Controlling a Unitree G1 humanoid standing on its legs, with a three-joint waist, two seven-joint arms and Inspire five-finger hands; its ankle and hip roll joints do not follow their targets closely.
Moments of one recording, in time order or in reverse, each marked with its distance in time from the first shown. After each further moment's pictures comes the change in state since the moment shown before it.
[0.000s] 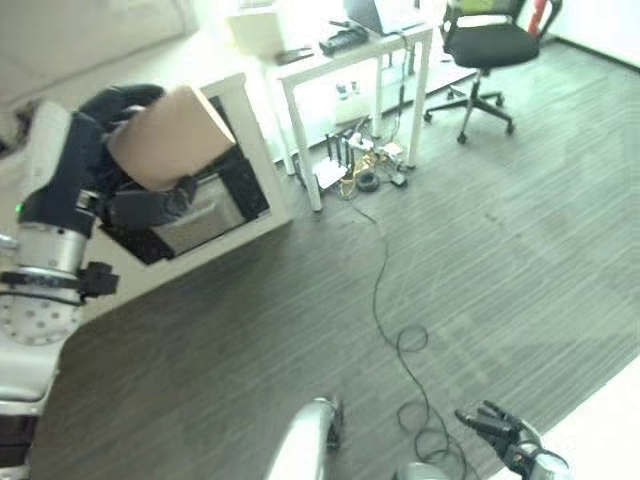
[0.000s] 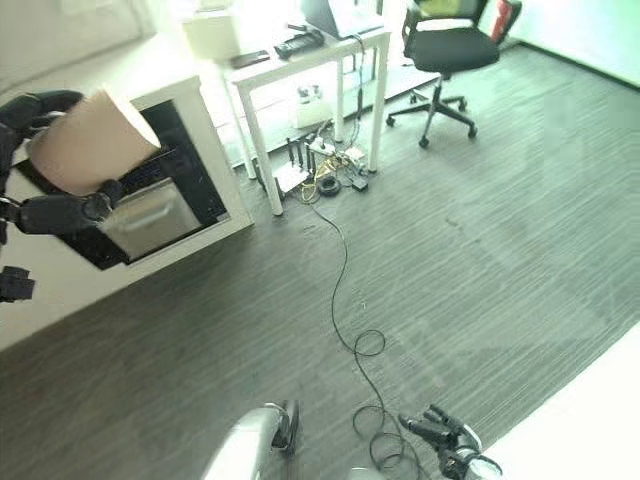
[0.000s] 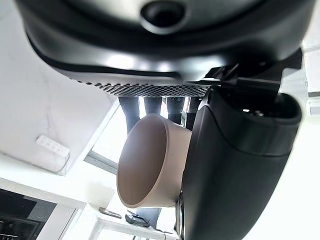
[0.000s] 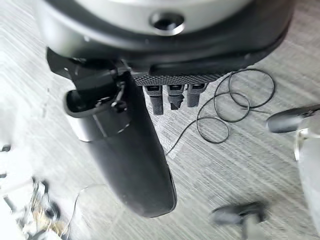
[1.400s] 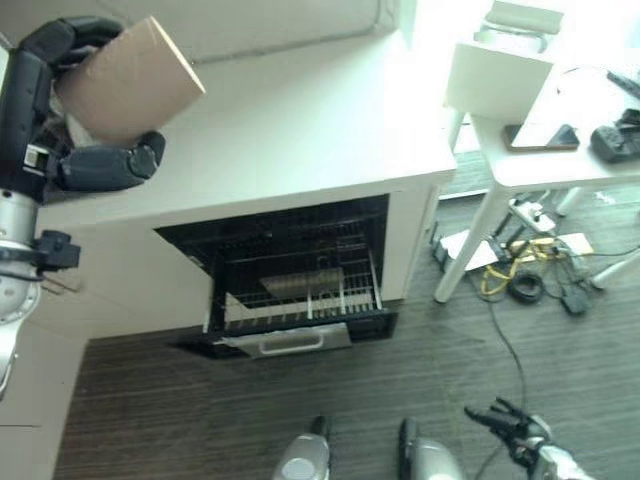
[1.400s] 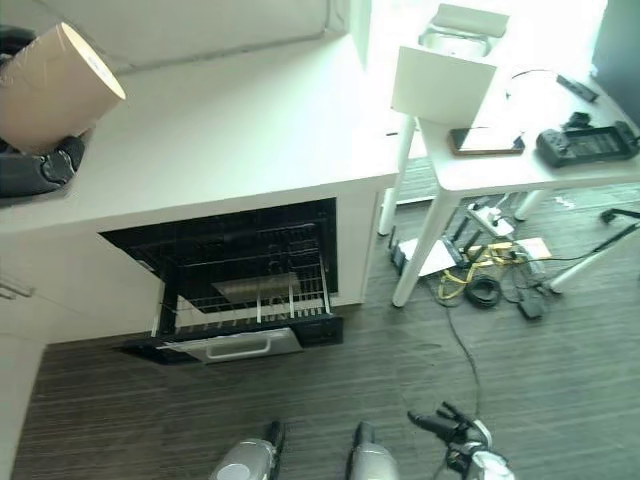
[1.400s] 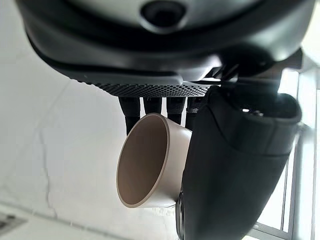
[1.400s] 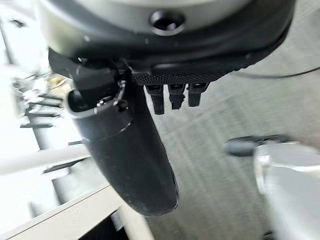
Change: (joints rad) left arm -0.008 0.132 0.100 -0.114 -0.080 0.093 -0.004; right arm -0.061 -0.030 -0.004 0.005 -0.017 -0.032 -0.040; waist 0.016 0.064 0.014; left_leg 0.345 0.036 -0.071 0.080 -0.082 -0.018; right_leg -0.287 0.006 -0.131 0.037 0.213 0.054
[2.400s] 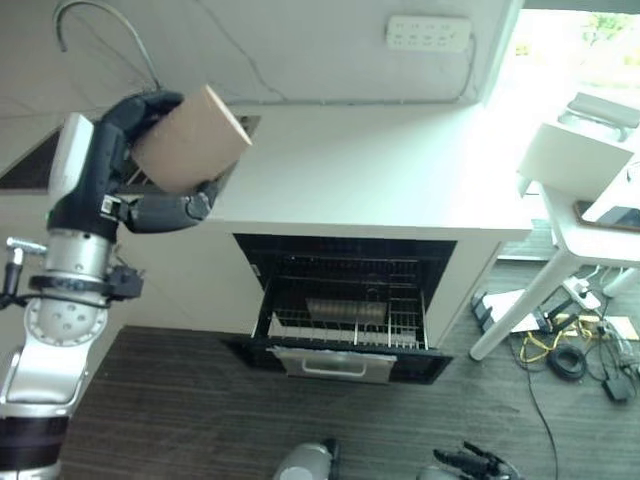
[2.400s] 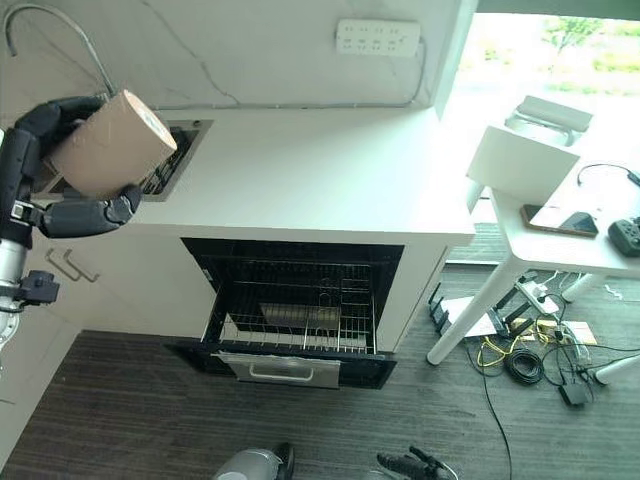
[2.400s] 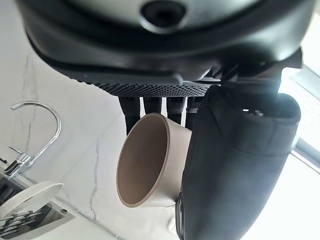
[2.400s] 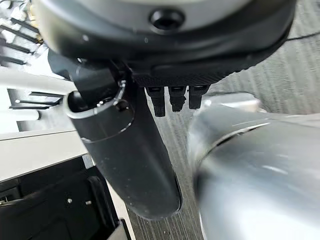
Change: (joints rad) left arm -0.053 -0.209 -0.116 -0.004 0.089 -0.012 -0.032; right arm 0.045 0.155 0.034 0.040 -0.026 0.068 -0.054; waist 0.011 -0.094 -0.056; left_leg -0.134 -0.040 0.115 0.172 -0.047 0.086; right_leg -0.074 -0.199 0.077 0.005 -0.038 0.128
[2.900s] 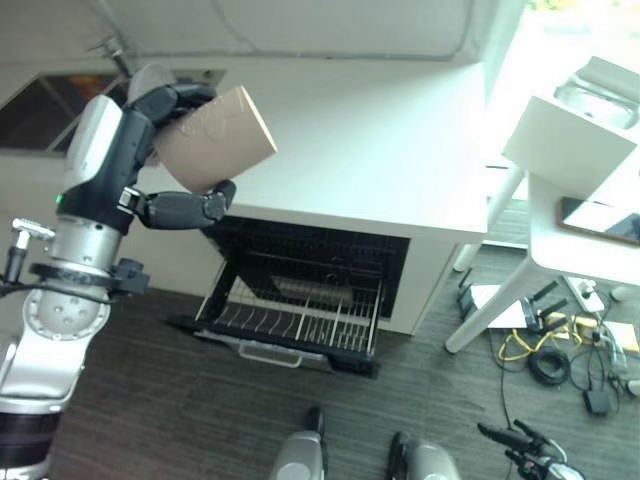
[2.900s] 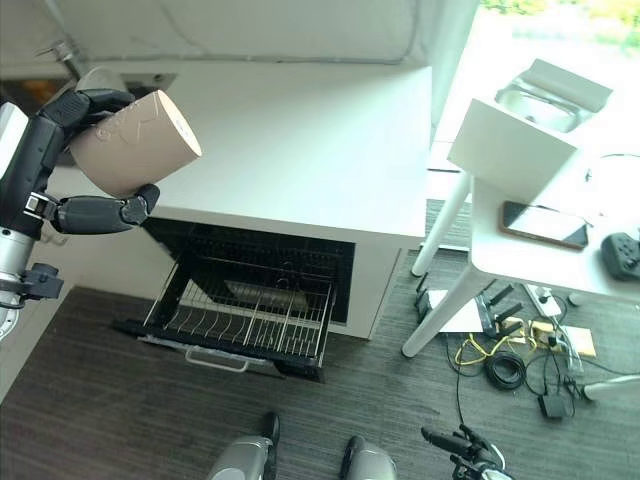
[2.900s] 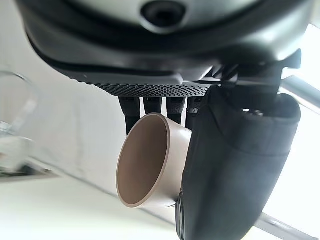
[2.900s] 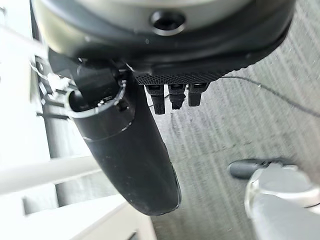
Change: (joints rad) left arm 0.026 0.013 -0.024 -0.081 0.042 -0.015 -0.056; right arm 0.011 -0.114 -0.115 -0.019 0.067 -0.062 -0.020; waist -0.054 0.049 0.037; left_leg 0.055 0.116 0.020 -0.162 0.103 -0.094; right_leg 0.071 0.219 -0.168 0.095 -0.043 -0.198
